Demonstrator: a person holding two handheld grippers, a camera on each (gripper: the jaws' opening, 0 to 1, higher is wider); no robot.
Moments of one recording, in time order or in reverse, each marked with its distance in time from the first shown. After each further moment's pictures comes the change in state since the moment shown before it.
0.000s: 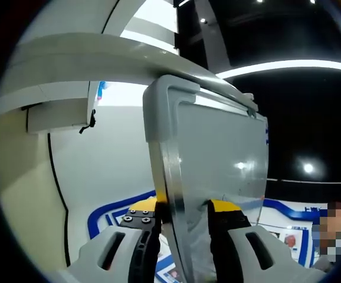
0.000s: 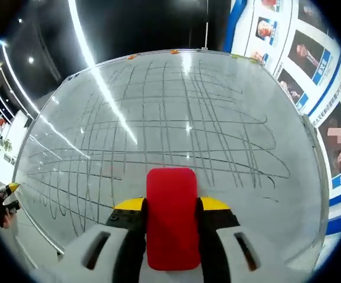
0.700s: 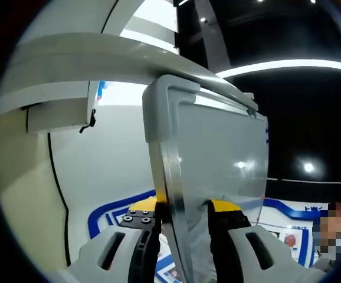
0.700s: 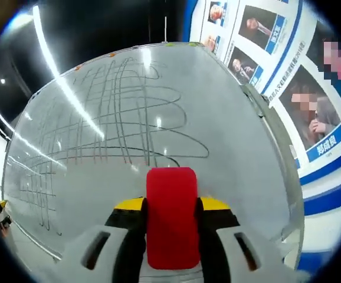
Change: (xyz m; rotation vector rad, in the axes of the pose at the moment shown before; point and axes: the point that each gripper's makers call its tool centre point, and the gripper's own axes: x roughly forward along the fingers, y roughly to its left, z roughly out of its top) left arm 0.000 0.004 0.002 -0.001 0.007 0.002; right arm -0.019 -0.116 -0.029 0.162 0.026 -0.150
